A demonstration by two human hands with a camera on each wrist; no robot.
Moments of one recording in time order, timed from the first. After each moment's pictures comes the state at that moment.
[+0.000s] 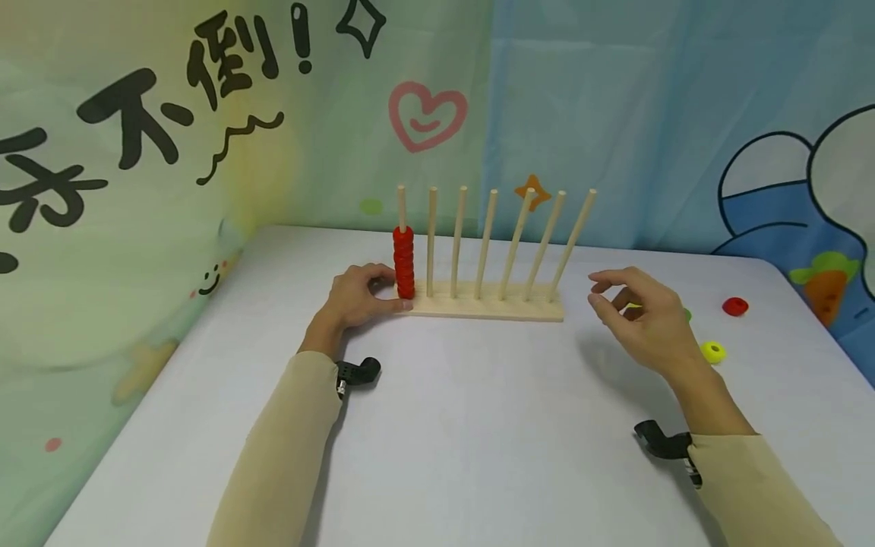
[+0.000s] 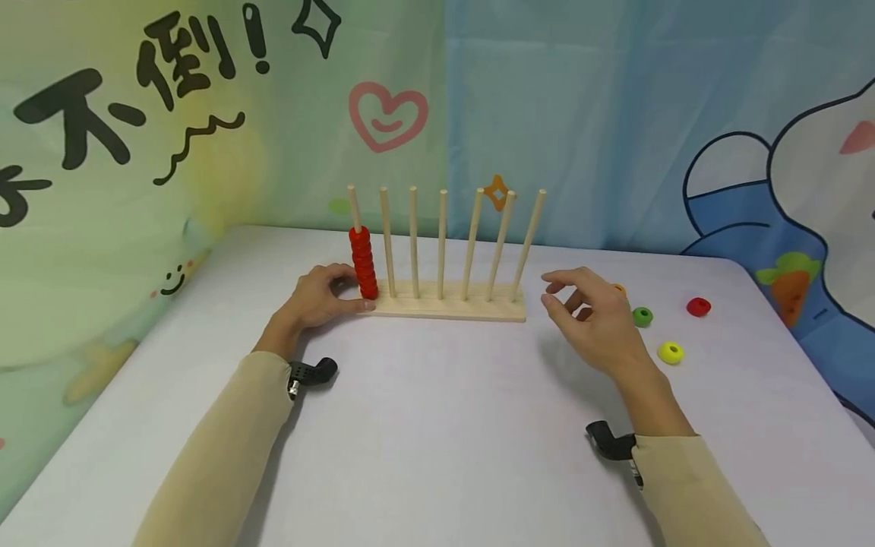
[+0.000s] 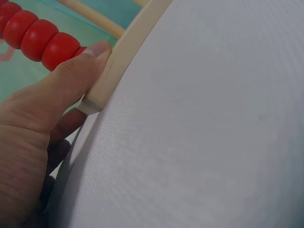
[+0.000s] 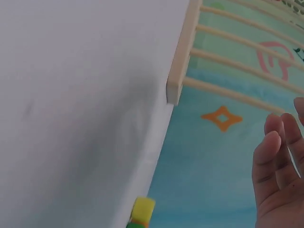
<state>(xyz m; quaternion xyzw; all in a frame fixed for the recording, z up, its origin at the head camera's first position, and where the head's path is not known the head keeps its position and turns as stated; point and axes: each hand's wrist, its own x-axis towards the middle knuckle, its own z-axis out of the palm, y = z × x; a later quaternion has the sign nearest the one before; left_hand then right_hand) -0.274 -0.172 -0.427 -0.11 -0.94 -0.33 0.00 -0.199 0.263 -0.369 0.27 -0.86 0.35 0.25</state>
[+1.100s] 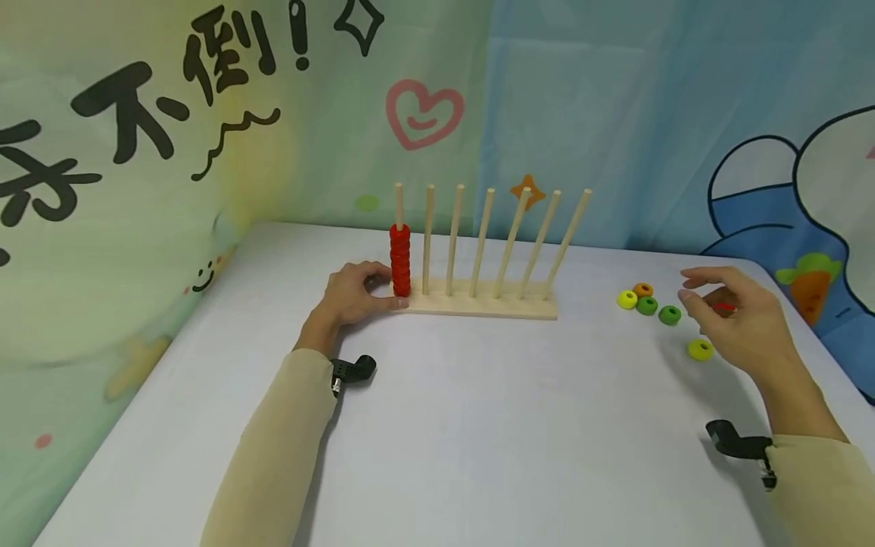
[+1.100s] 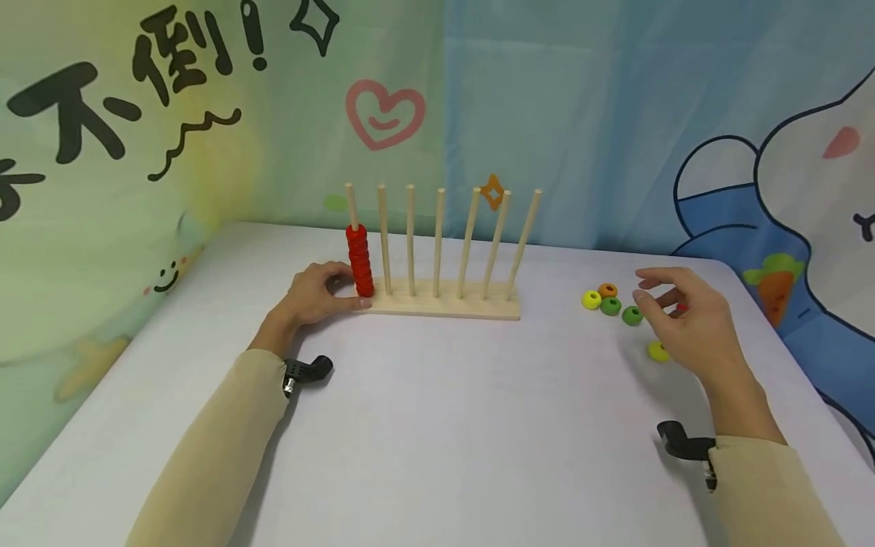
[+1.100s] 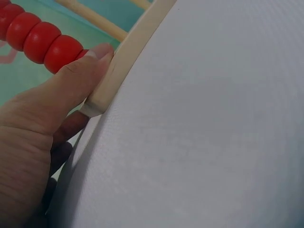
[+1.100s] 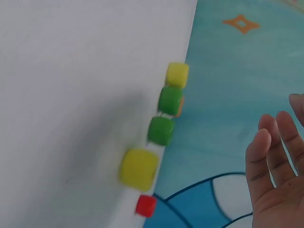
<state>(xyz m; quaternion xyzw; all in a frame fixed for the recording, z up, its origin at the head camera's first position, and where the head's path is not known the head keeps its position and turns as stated) -0.276 -0.172 -0.428 -0.11 -0.94 -0.33 0.00 -0.185 0.364 -0.363 0.06 -0.94 0.28 0.19</state>
